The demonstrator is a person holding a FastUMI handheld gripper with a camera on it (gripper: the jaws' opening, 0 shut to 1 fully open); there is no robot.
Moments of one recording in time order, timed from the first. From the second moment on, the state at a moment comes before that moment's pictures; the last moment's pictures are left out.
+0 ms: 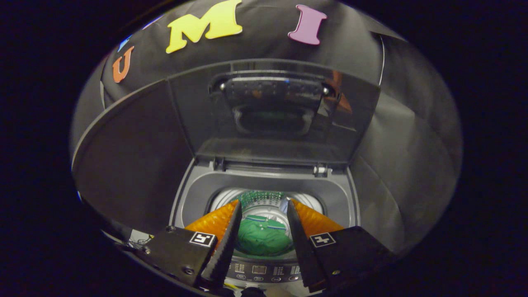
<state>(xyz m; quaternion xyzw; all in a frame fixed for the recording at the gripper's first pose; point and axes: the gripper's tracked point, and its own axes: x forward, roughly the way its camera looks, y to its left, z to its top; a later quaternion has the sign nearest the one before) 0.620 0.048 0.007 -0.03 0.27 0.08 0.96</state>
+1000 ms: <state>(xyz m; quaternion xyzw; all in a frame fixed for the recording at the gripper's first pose) 0.692 0.065 0.184 0.03 0.15 0.08 0.99</state>
